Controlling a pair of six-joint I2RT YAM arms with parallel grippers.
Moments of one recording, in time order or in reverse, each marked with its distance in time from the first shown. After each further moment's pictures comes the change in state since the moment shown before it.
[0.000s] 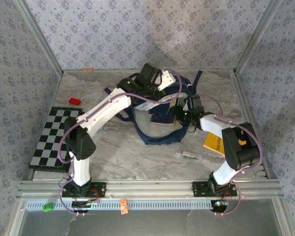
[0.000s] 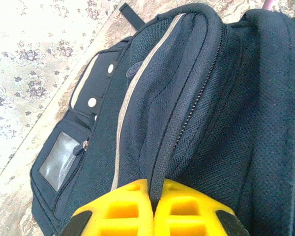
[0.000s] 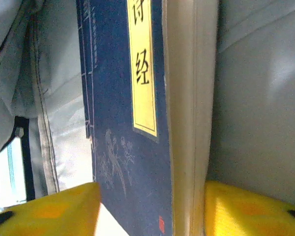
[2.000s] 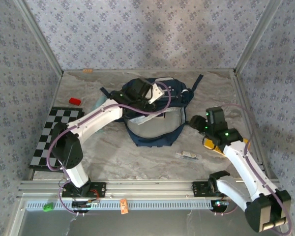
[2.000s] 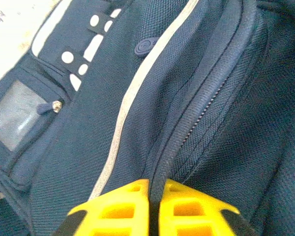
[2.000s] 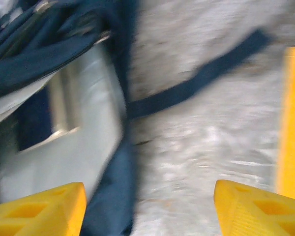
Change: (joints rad) left arm 0.021 -0.187 -0.408 0.100 0.025 -0.156; right arm -0.102 -0.684 -0.106 -0.628 0.361 -0.069
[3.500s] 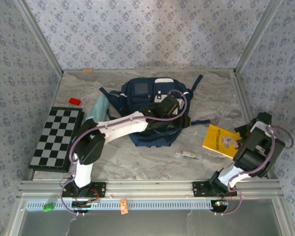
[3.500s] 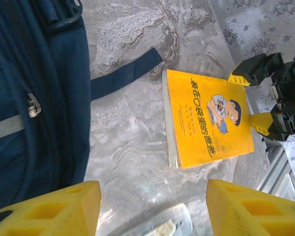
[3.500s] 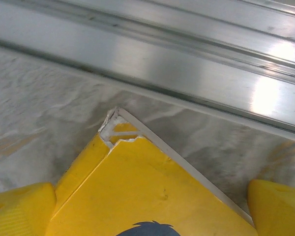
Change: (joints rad) left arm -0.249 0.262 0.052 0.328 0.169 -0.941; right arm -0.848 0.652 0.119 0.077 0.013 -0.142
